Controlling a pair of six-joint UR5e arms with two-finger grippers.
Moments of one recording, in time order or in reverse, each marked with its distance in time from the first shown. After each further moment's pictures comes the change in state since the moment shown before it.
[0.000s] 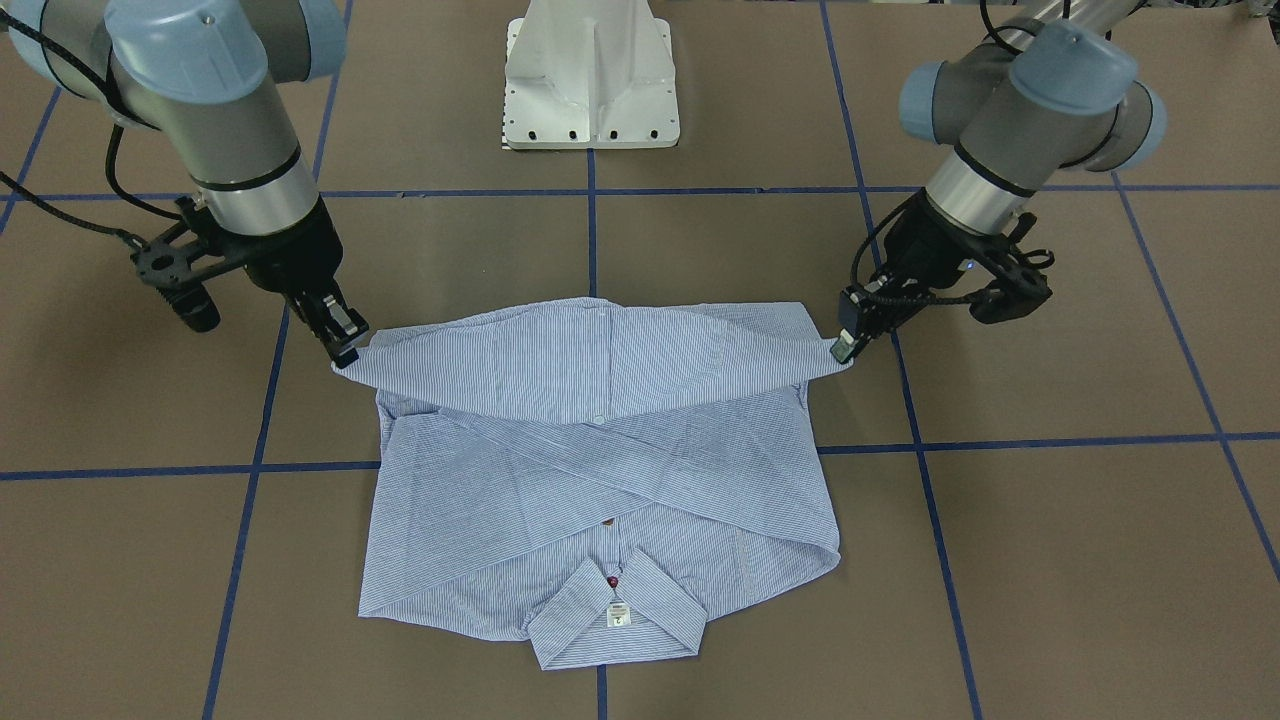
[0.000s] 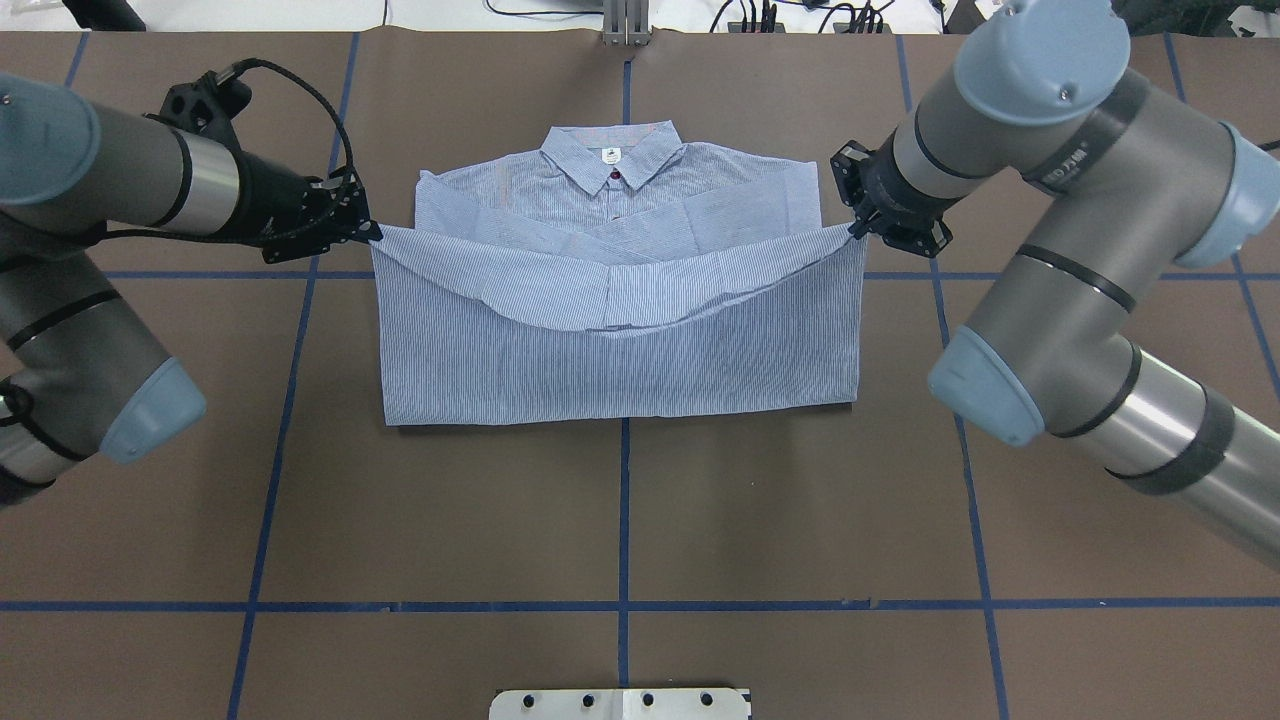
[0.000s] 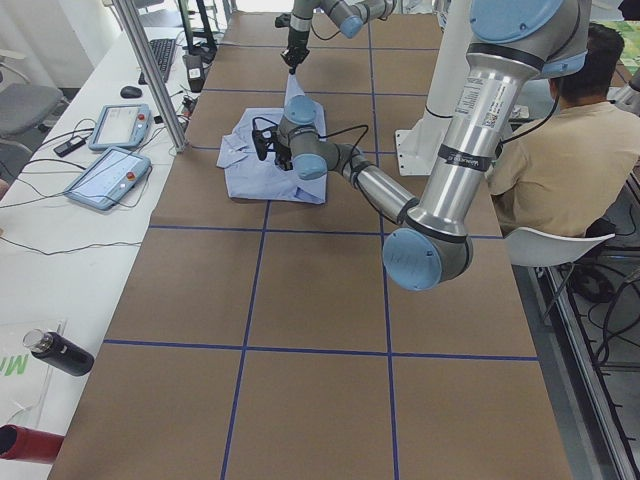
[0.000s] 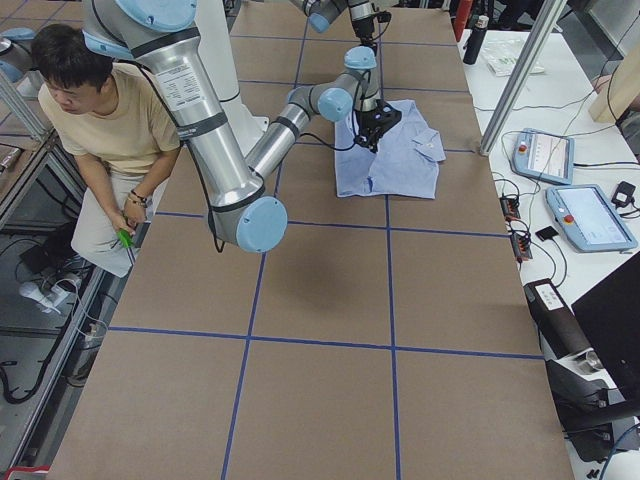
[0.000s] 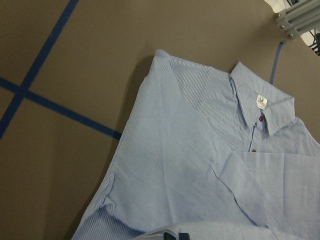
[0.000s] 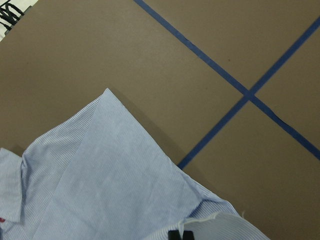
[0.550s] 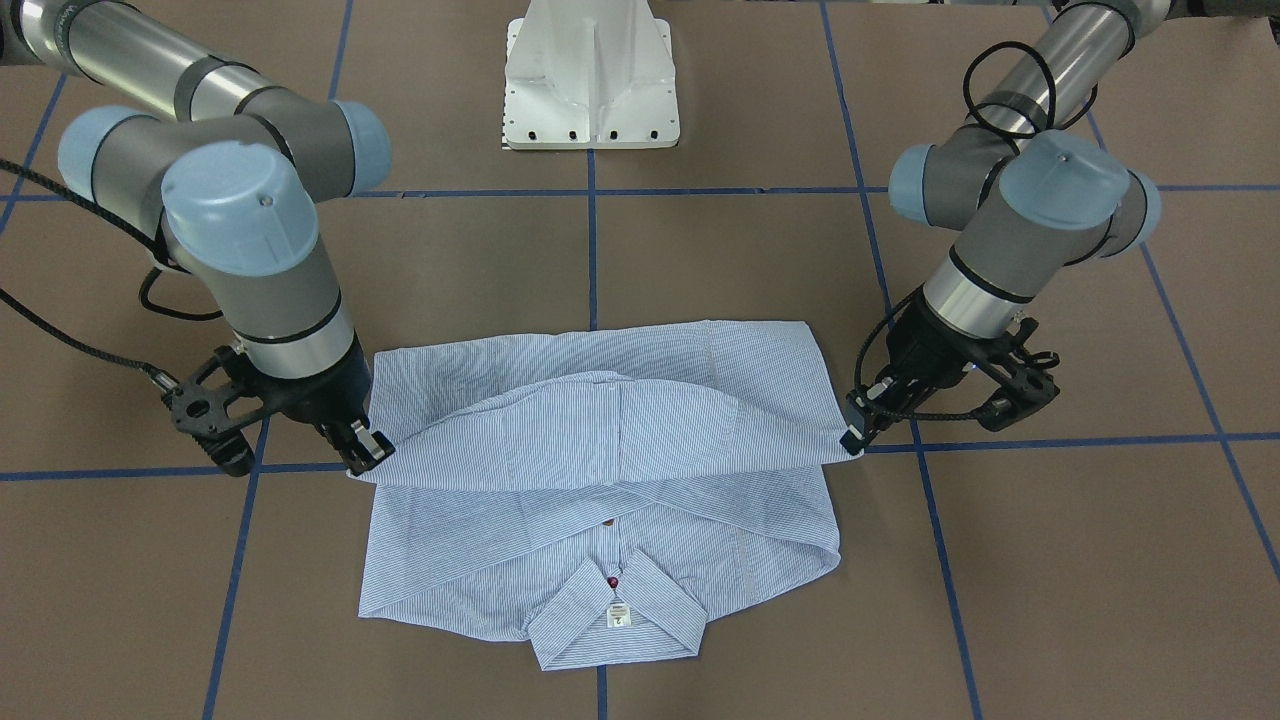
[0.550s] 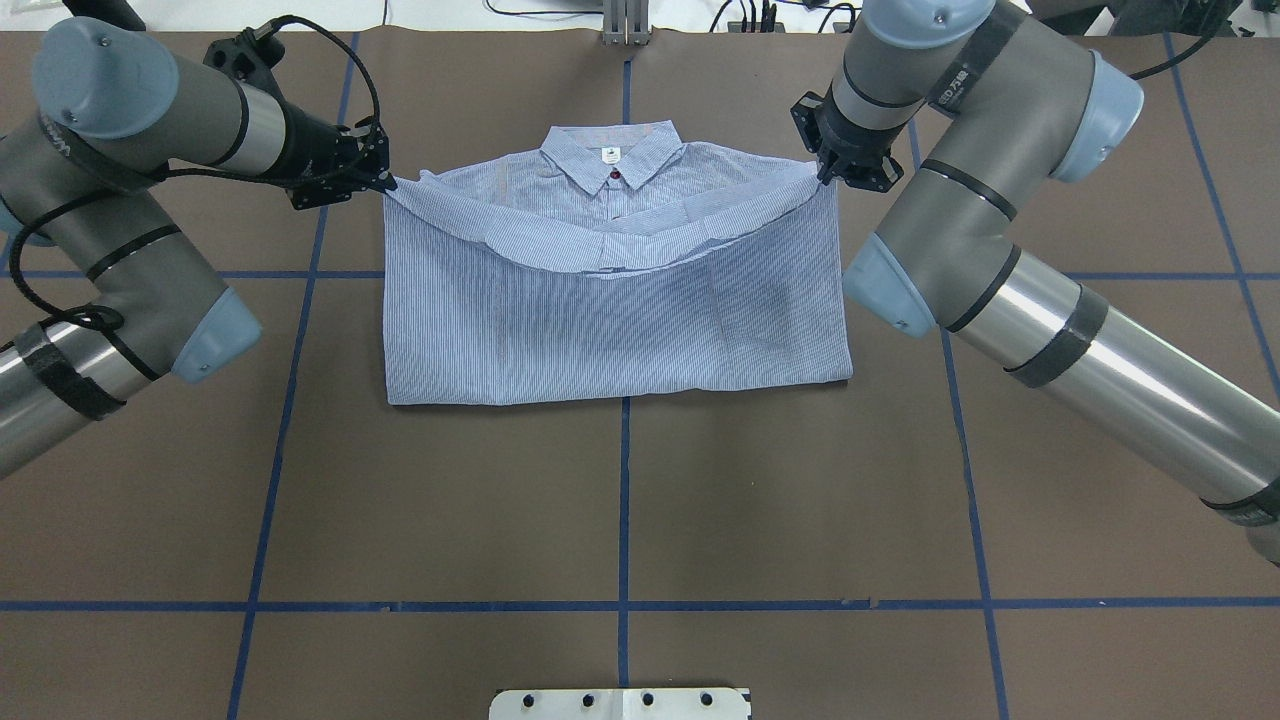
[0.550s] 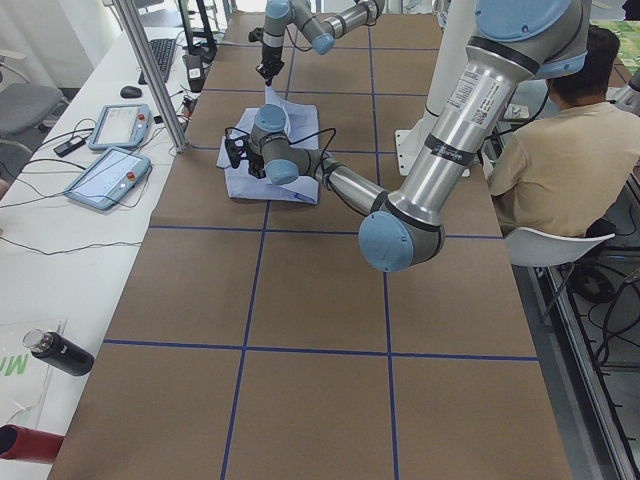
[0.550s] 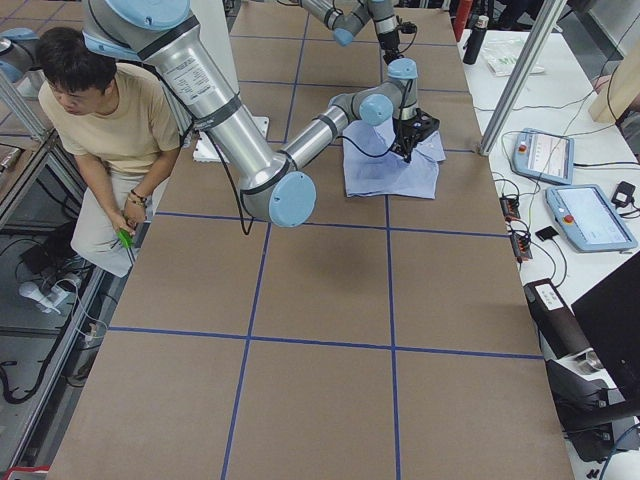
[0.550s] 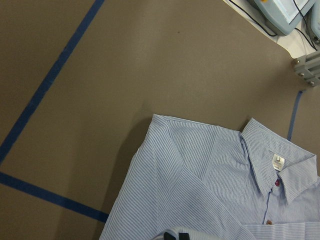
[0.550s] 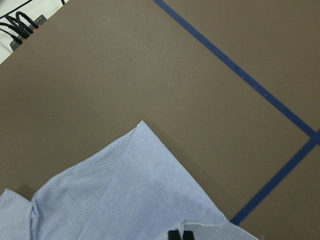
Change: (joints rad) left arm -0.038 -0.141 0.273 -0.091 0.010 0.011; right arm 0.031 0.161 -0.354 0.153 -0.002 -0.066
